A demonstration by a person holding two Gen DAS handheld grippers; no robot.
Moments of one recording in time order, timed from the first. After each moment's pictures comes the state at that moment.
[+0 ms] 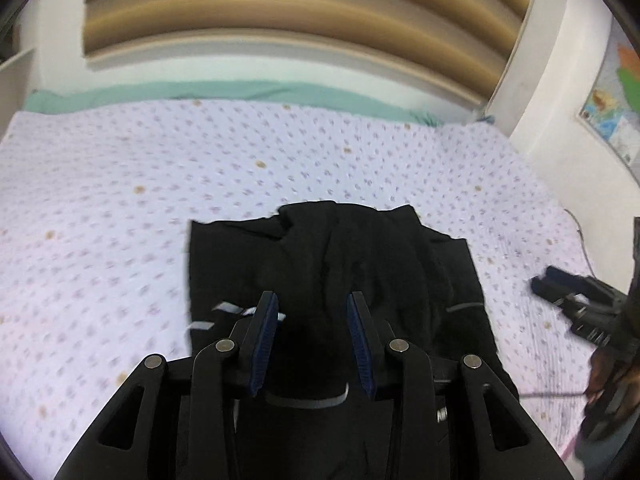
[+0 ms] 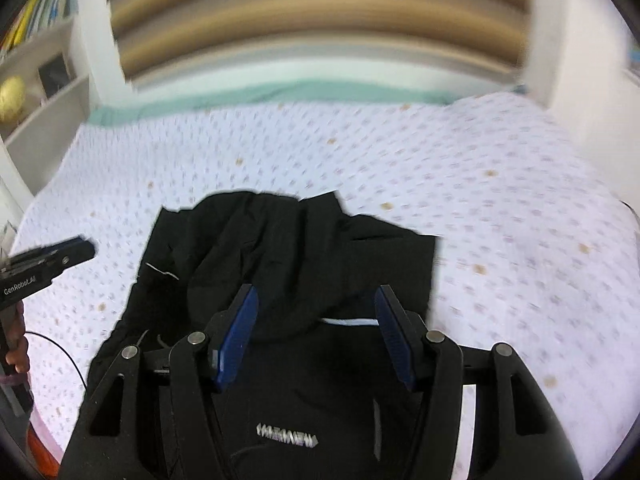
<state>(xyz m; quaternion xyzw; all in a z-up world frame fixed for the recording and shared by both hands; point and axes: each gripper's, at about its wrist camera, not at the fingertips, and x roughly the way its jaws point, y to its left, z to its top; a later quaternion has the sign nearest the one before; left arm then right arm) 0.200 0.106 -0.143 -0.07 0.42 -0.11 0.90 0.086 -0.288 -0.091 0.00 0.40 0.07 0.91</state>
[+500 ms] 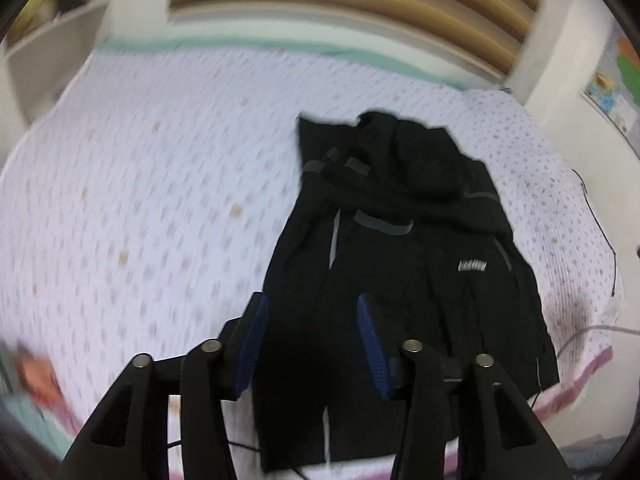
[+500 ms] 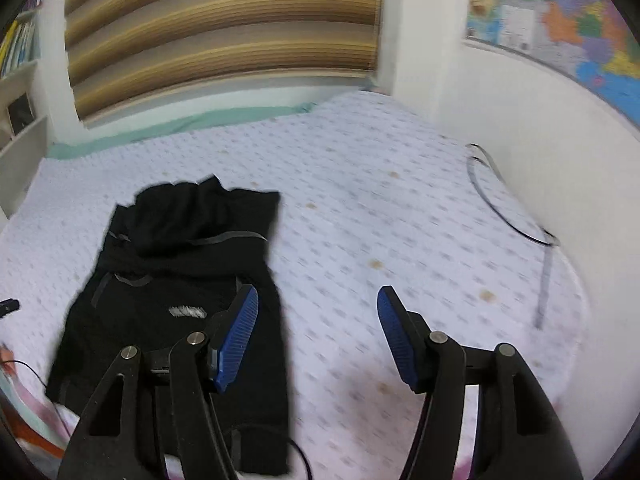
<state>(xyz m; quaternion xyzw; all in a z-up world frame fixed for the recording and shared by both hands) -0.018 0.236 -0.175 -0.08 0.49 -0.04 0.87 -0.181 -0.453 -0.032 0.01 0.37 -0.07 0.93</state>
